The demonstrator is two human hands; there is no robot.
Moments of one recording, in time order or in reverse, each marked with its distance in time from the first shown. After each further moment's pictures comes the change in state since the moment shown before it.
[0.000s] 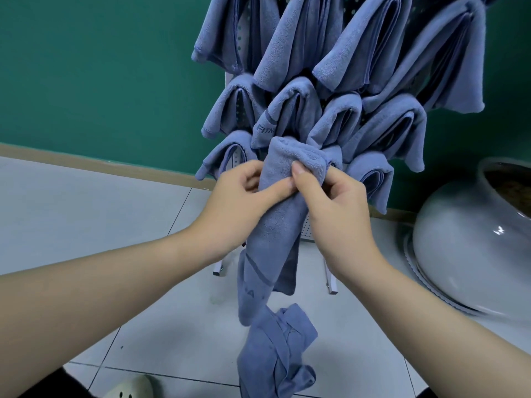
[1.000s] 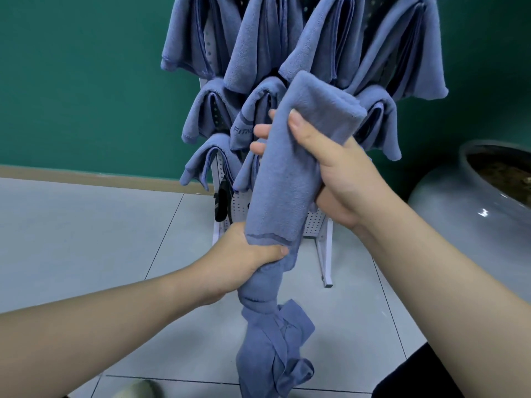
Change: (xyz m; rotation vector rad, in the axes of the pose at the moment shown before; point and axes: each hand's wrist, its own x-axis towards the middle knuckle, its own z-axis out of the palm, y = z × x) left_hand -0.026 -0.056 0.020 0.082 -0.283 -0.264; right_hand 0.033 -0.041 -0.035 0.415 -0.248 0.172
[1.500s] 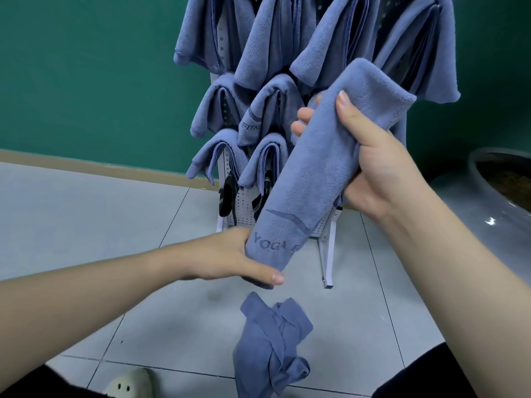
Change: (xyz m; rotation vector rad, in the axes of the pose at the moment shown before) left_hand -0.009 0.017 -0.026 0.307 -0.352 -0.099; right_hand -0.001 -0.017 -0.017 0.101 0.148 0.041
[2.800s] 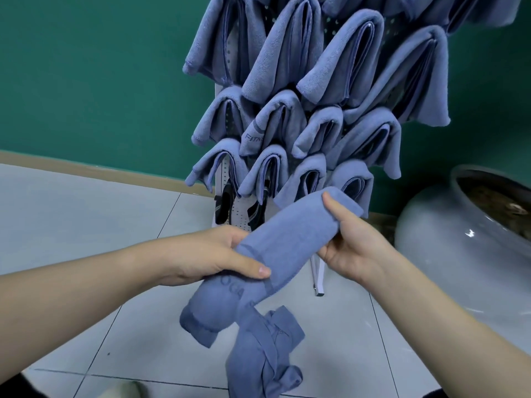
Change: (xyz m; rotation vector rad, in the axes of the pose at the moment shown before) left_hand -0.028 0.012 -0.025 -0.300 -0.054 -0.109; right_hand -0.020 0.056 -0.023 0.051 0.405 0.499
